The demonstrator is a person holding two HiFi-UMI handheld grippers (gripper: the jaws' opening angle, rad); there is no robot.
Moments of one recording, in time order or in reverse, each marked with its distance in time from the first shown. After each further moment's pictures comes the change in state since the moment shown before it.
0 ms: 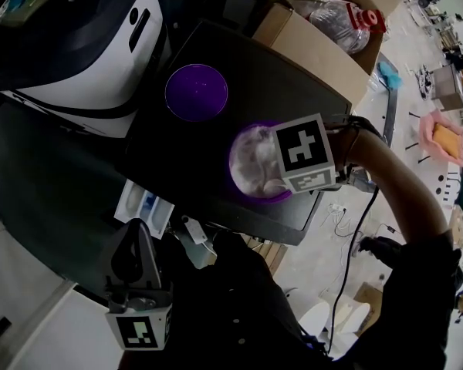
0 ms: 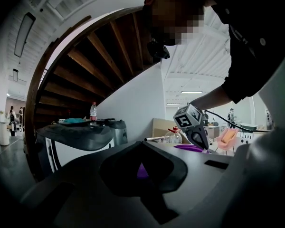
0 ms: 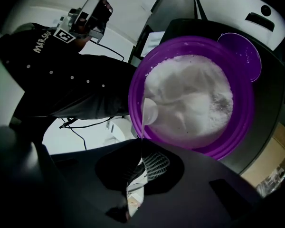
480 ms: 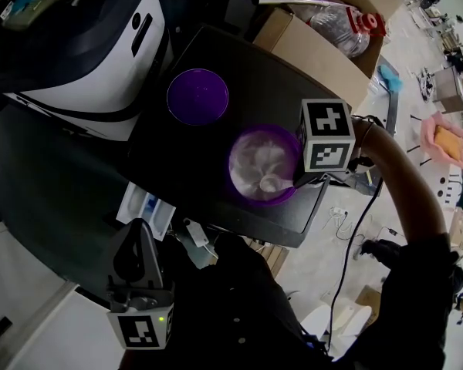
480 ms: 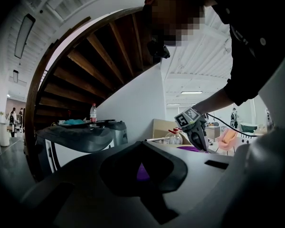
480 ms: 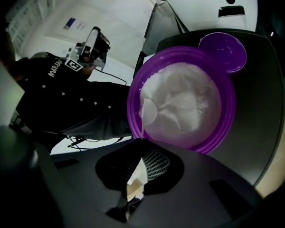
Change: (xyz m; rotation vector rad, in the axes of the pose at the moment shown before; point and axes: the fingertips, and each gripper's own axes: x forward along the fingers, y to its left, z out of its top) left arm 0.001 -0.001 0.003 -0.006 0.002 0.005; right arm -0.008 -0.006 0.002 0.120 -0.288 0.143
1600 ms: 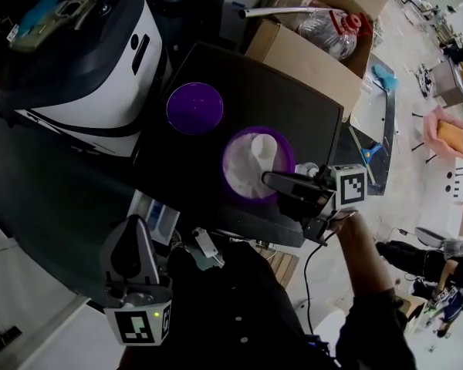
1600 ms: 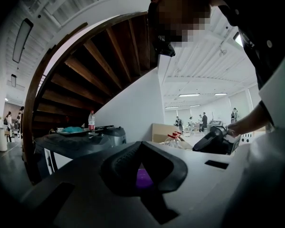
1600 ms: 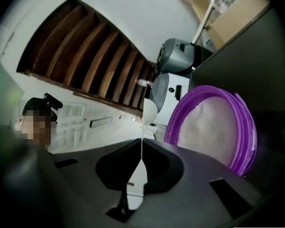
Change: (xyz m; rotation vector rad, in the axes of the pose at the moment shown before) left arm -0.002 -0.001 0.040 0.060 -0.098 -0.013; right arm -0.067 0.030 0.055 0.482 -1.676 0.417
